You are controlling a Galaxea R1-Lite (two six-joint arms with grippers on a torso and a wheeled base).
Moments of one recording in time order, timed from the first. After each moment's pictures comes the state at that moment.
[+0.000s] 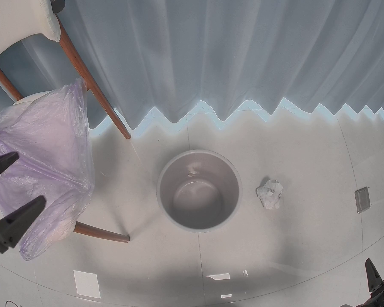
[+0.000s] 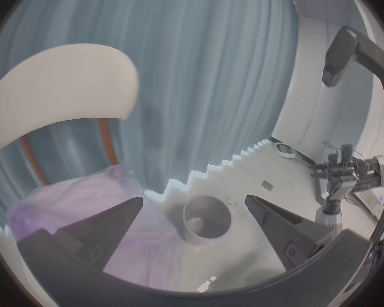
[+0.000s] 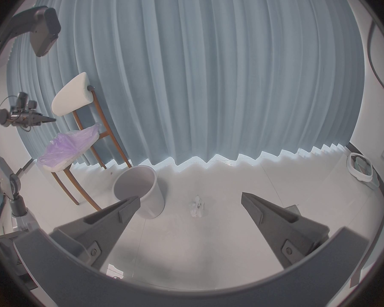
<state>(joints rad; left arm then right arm) -0.33 0.74 -0.56 -0.21 -0.27 0.18 0.01 0.02 -0.02 0.00 0.01 0.01</state>
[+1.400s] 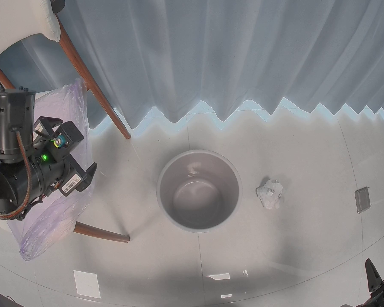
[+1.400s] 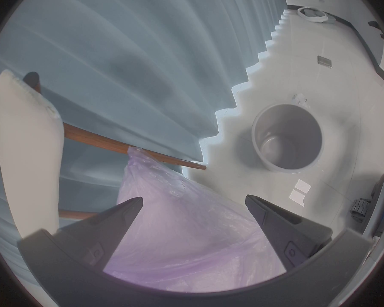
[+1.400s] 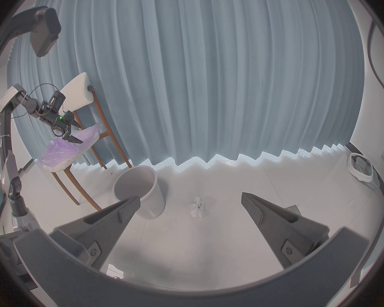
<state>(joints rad) -0.59 1.35 -0.90 -0.10 0.62 0.73 0.01 0.02 -0.02 0.00 0.01 0.01</state>
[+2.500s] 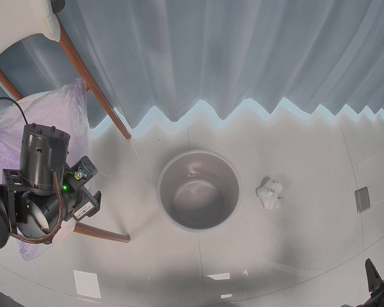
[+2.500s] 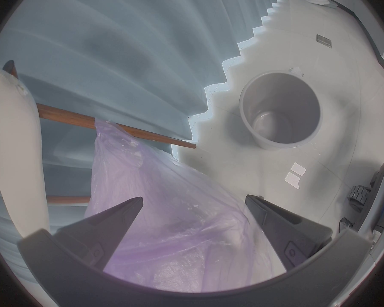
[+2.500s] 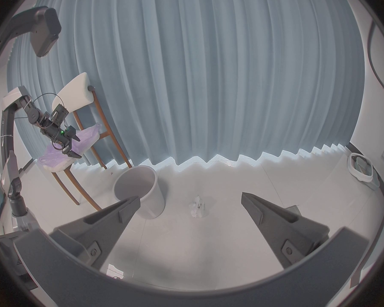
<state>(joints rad) -0.61 1.43 -0.78 -0.13 0.71 0.64 0.01 0.02 -0.02 0.00 0.01 0.01</state>
